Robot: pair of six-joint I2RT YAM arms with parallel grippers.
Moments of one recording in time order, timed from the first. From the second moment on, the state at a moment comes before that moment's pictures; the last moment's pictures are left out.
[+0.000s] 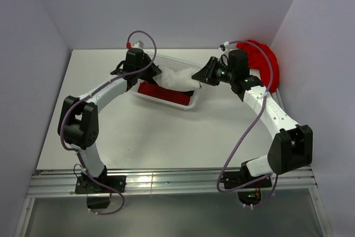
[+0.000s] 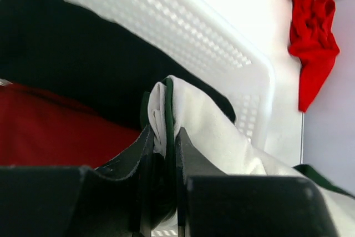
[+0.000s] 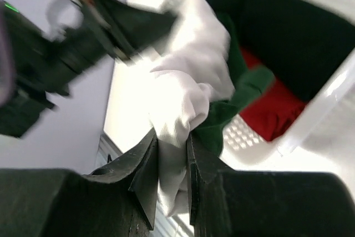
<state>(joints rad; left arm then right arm) -0.43 1.80 1.37 -0.09 0.08 -0.77 0.25 1.40 1.17 -0.21 -0.54 0.69</state>
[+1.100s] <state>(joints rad) -0.22 2.08 1.60 -0.15 0.13 -0.55 0.39 1.87 1.44 -0.43 -0.18 0.55</state>
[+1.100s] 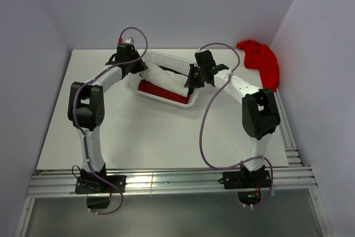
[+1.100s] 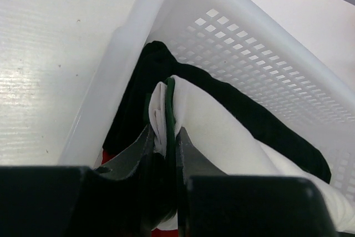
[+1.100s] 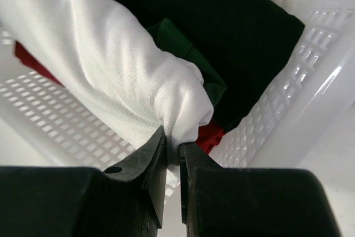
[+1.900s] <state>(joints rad) -0.22 2.08 1.78 -0.26 -0.01 -0.44 0.43 1.92 1.50 -0.49 -0.04 0.52</state>
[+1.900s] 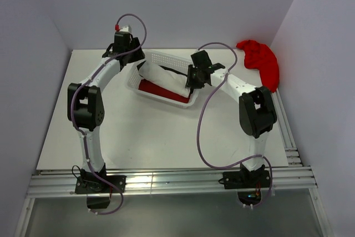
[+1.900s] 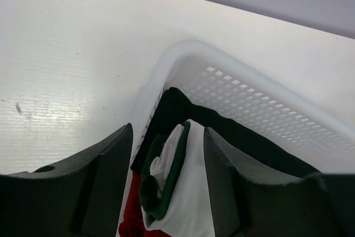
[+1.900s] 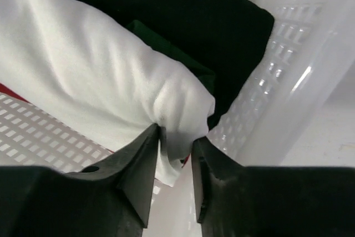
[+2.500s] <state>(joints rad) -0.28 1.90 1.67 -0.22 0.06 -0.43 0.43 1.80 1.60 -0.58 0.01 0.52</state>
